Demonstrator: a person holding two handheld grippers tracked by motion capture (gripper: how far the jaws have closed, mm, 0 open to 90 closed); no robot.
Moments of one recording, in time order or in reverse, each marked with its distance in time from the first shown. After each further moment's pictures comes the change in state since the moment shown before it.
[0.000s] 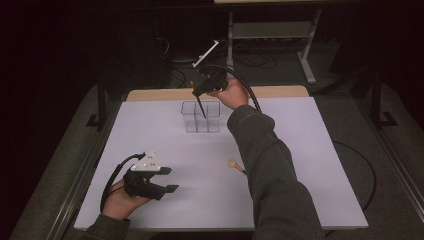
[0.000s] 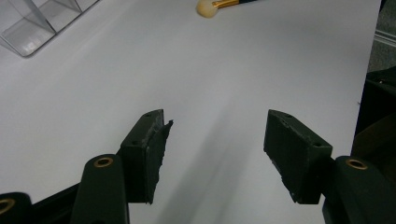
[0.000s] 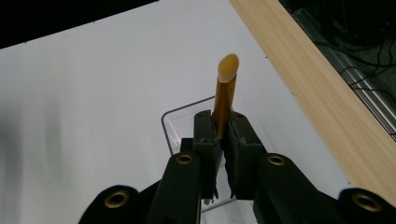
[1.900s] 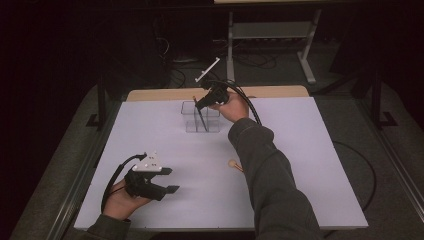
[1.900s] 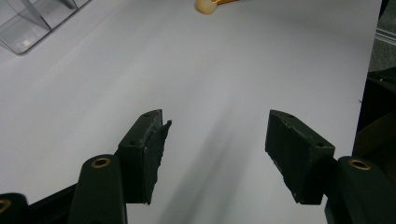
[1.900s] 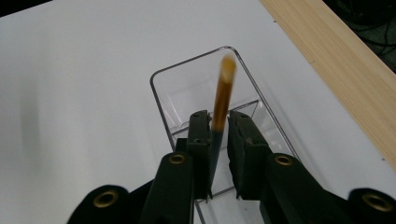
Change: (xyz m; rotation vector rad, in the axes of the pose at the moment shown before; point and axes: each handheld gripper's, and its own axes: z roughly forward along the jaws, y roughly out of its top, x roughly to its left) left arm 0.001 -0.001 0.003 0.016 -0.006 0.011; right arm 0.004 -0.034 0.029 0.034 -0.016 0.045
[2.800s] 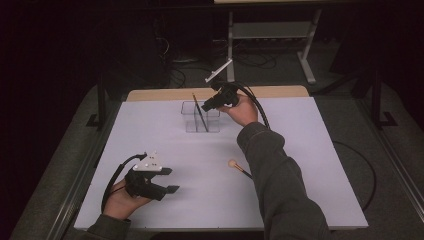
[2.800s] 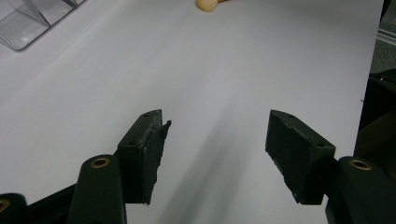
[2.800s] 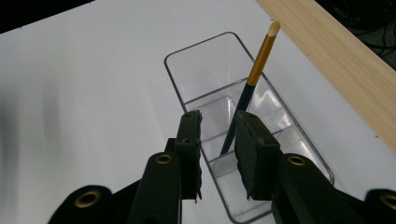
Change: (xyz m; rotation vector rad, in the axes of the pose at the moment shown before) left arm 0.001 -0.001 0.002 0.002 -0.003 -0.009; right arm 0.003 -0.023 -0.026 -0.049 0.009 0.026
